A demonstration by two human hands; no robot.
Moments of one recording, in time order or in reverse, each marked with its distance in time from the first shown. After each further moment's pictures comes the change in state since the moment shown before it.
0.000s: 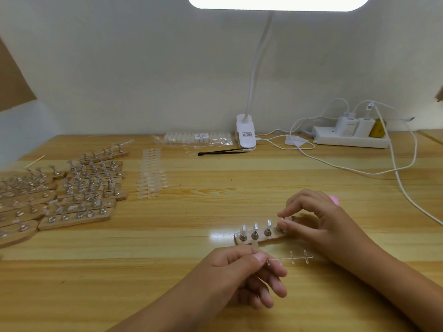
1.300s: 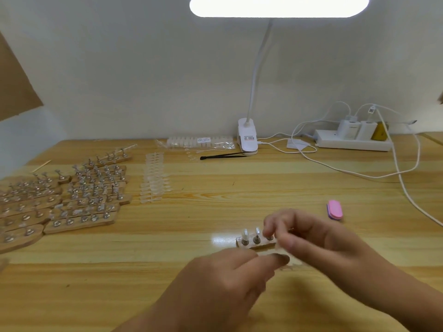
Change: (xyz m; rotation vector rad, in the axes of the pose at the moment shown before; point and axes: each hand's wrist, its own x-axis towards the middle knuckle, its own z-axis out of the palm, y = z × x) left_hand -0.011 -0.004 -0.014 1.356 0.218 0.856; right_hand -0.020 -0.055 -0.007 0.622 -0.272 -0.019
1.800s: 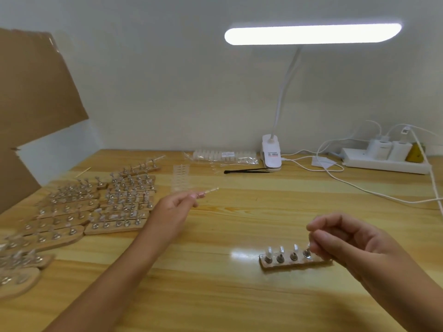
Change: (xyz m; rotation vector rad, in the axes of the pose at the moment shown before) left_hand 0.004 -0.102 -0.053 -0.317 0.310 -1.002; right_hand 0.008 0.003 -0.012 0.209 0.257 0.132
